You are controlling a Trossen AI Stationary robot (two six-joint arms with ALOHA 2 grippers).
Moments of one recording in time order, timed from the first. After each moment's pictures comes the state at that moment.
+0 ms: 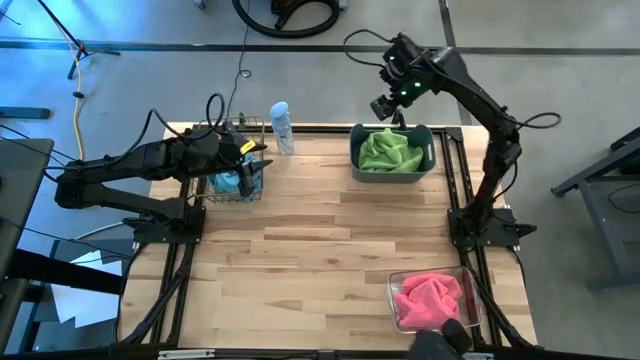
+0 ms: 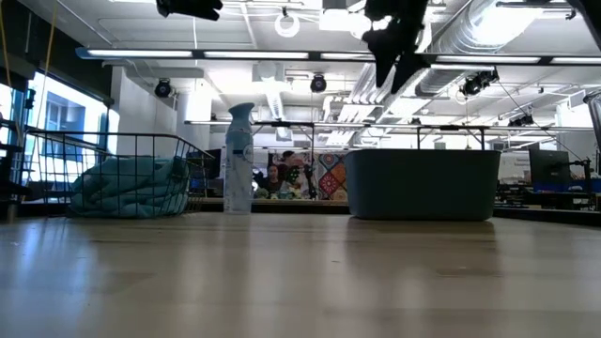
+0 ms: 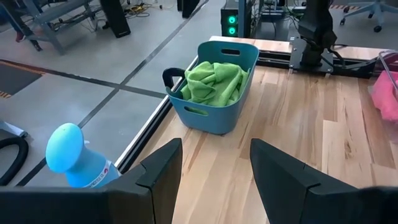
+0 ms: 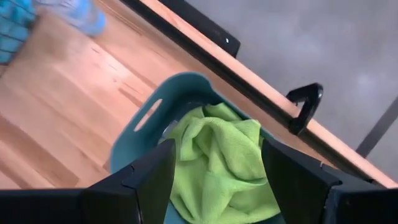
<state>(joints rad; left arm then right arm) 0.12 0.94 1.09 -0.58 -0.32 0.00 -0.75 1.81 2.10 -1.44 0.00 0.15</state>
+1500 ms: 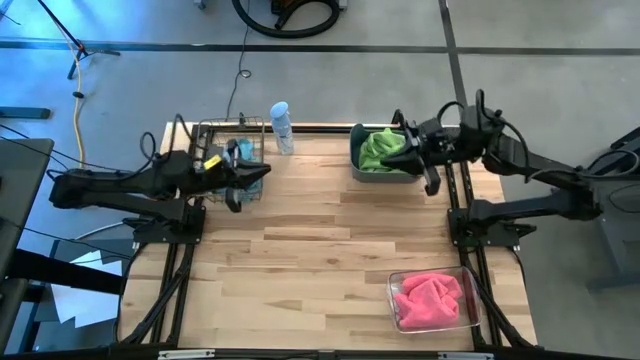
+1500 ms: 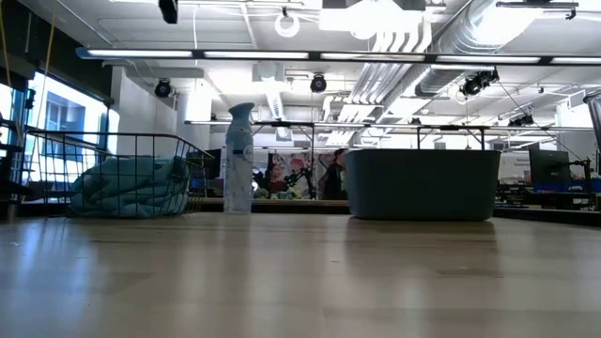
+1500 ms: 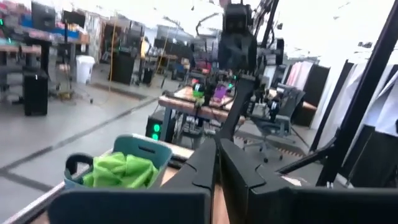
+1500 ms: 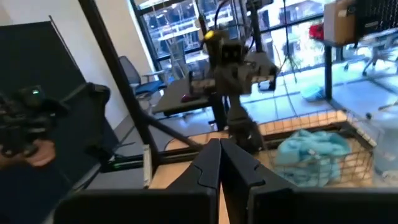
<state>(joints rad) 0.02 0.75 0.65 0.23 -0.17 -0.19 -0.30 0.97 1.14 -0.21 -0.46 0.22</state>
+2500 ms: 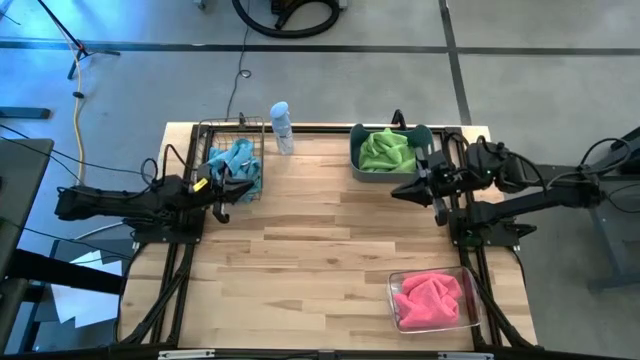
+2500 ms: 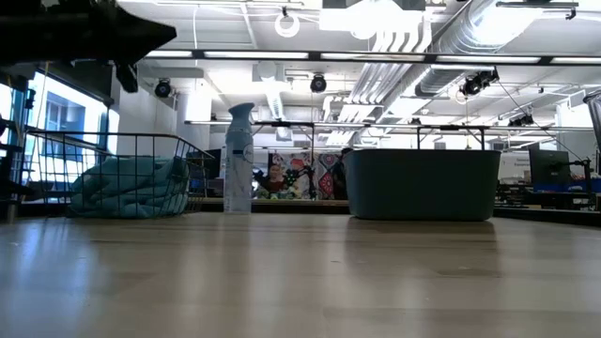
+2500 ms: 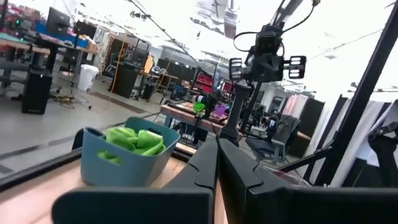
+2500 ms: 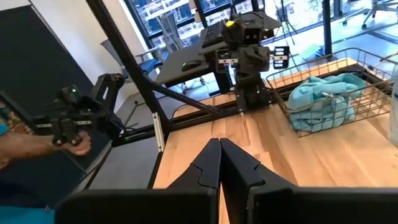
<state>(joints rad) 0.03 0.35 0.10 0.48 -0.20 -0.28 0.03 0.80 0.96 -0.32 -0.14 0.34</state>
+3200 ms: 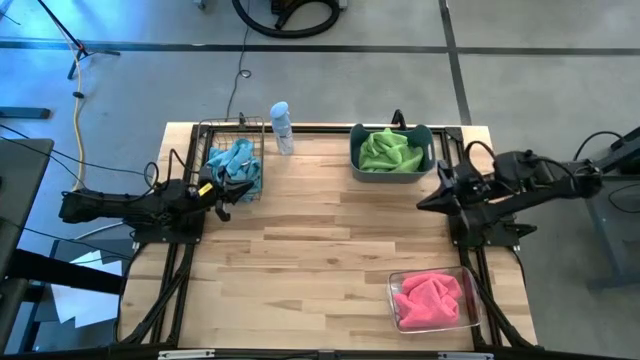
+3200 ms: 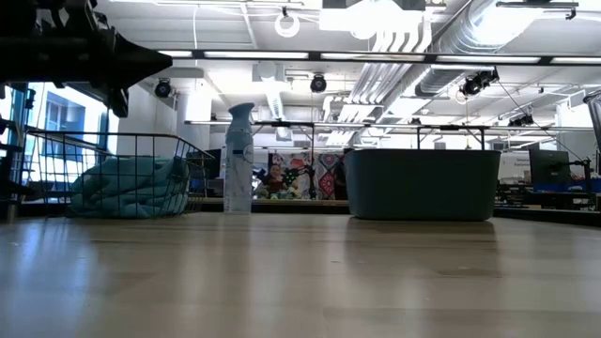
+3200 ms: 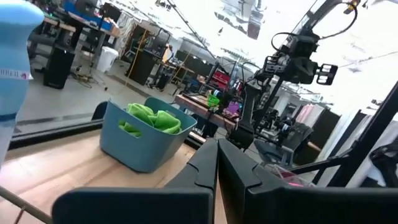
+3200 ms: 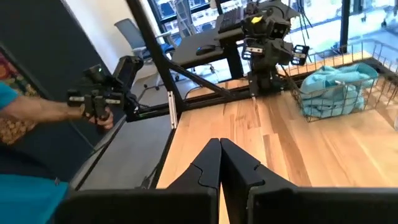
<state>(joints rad) 0.03 0.24 0.01 0.41 -0.28 -0.40 0.21 0.64 0.96 -0.51 -0.02 0.33</state>
